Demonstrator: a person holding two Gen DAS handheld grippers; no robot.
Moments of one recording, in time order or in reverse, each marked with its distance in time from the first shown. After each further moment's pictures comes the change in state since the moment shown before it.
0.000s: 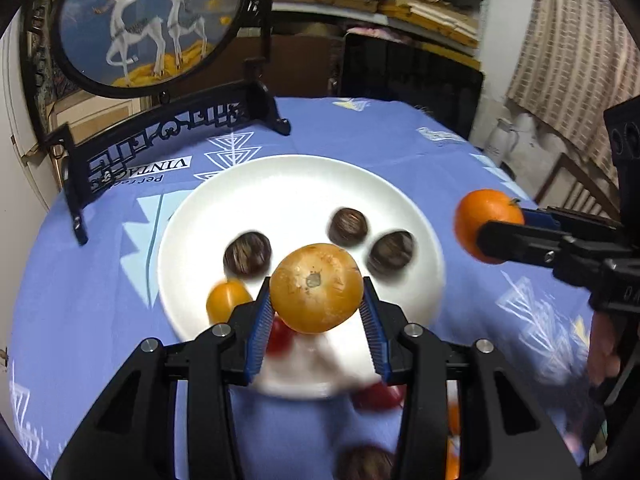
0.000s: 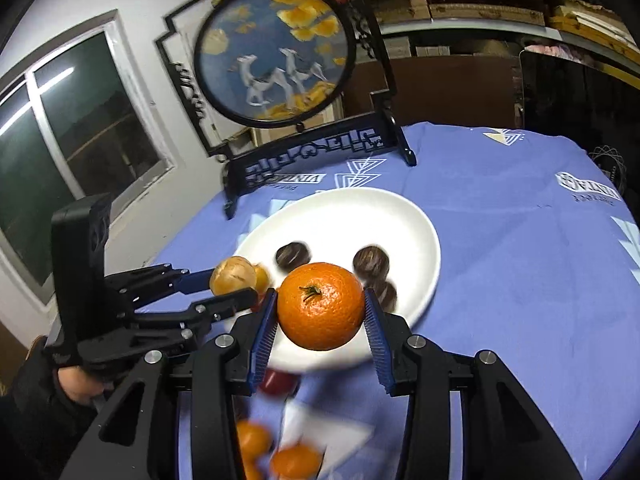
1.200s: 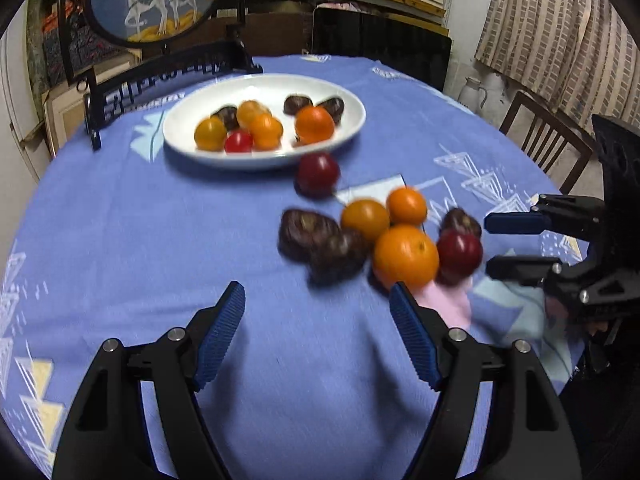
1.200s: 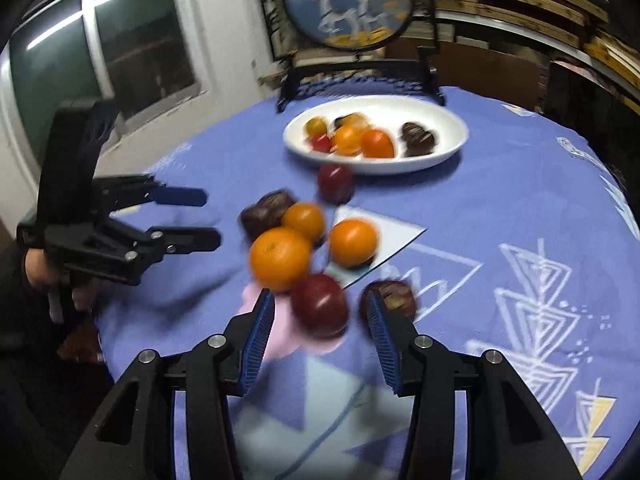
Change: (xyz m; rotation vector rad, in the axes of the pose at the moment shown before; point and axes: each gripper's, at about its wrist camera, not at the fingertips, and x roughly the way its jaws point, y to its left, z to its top) left arm -0.096 -0.038 -0.167 0.065 0.062 -0.050; right arm -0.070 0.058 -0.171 -0.221 0.111 -0.002
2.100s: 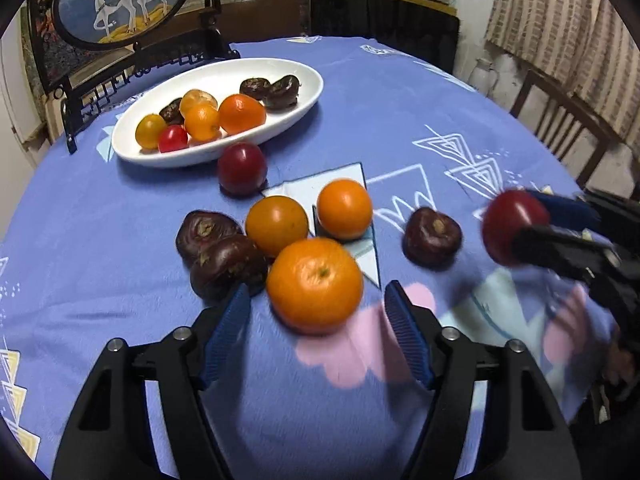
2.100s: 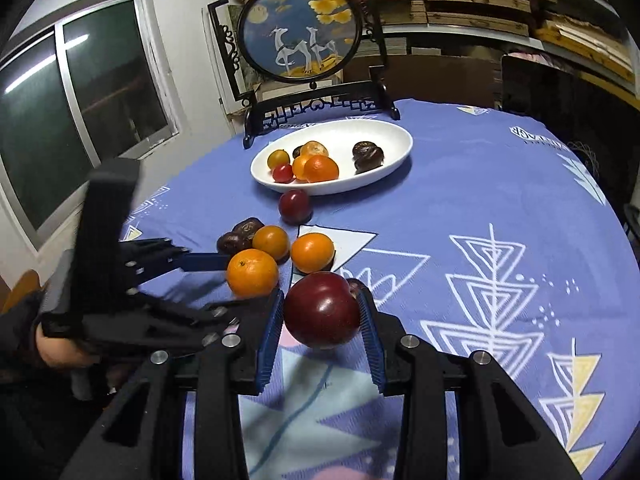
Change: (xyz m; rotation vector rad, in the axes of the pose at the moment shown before) left arm 0.046 -0.072 0.023 0.015 0.053 0.083; right arm -0.043 -0.027 -0.015 0.146 -0.116 -0.066
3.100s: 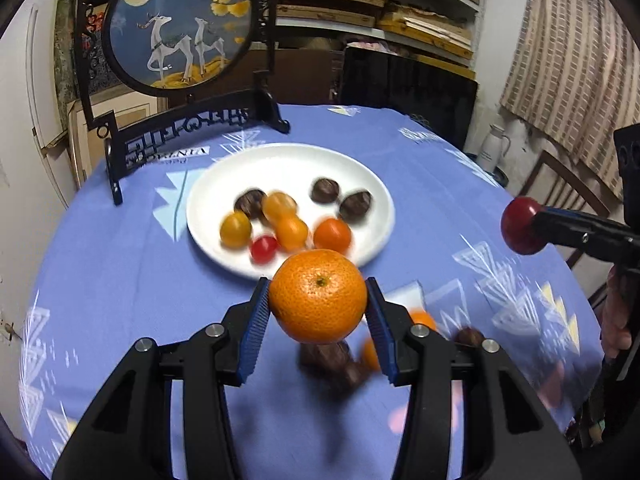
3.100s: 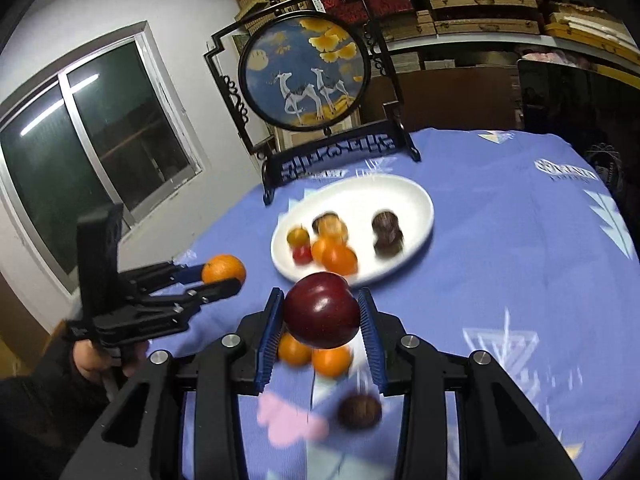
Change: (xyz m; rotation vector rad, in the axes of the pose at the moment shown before) left arm -0.051 0.096 0.071 -0.105 -0.170 -0.019; right arm 0.011 -0.023 0.112 0.077 -0.051 0.144
